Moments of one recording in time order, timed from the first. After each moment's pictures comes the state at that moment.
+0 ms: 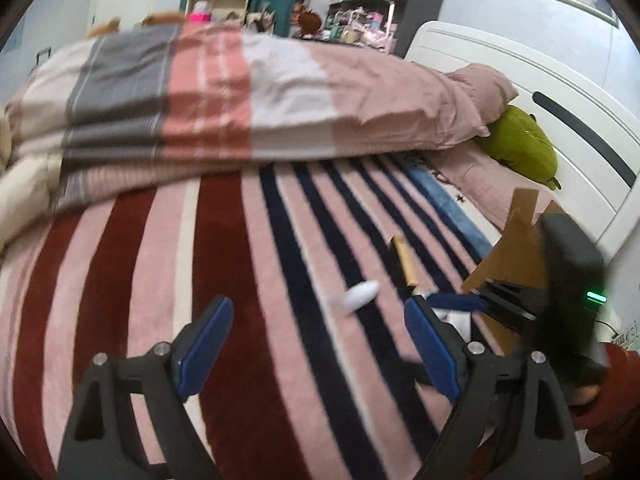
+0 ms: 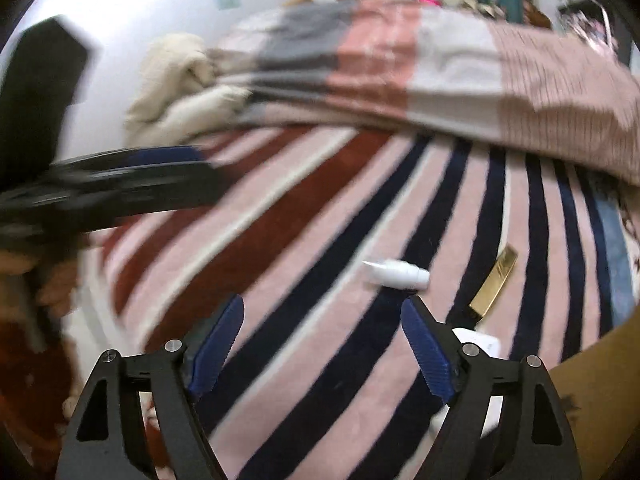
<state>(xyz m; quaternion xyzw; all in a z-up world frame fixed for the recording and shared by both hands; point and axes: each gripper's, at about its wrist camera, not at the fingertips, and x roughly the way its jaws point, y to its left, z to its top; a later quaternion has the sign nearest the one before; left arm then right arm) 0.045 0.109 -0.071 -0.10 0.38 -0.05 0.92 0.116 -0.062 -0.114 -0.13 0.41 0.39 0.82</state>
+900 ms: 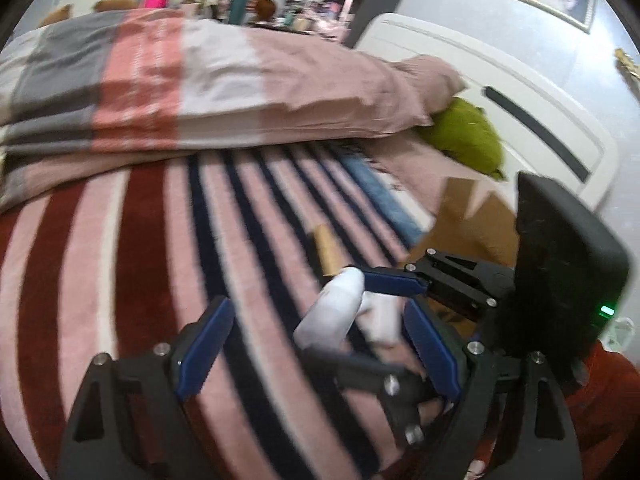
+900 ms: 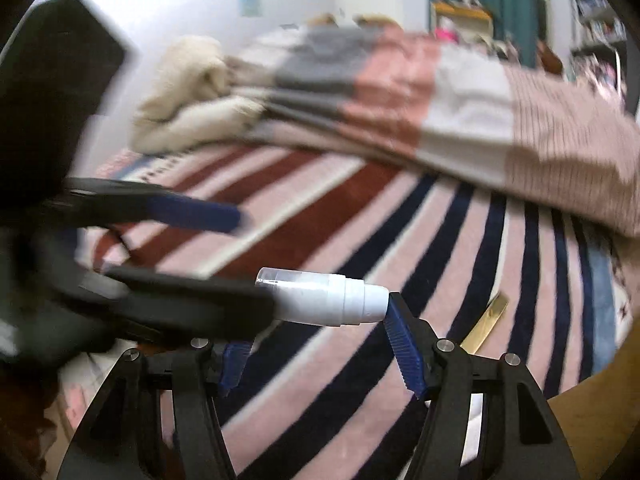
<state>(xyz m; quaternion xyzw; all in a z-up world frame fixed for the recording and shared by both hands) 0.049 0.054 -0.048 -0.13 0.38 -0.18 0.90 0.070 -0.070 -0.052 -0.17 0.31 0.44 0.82</state>
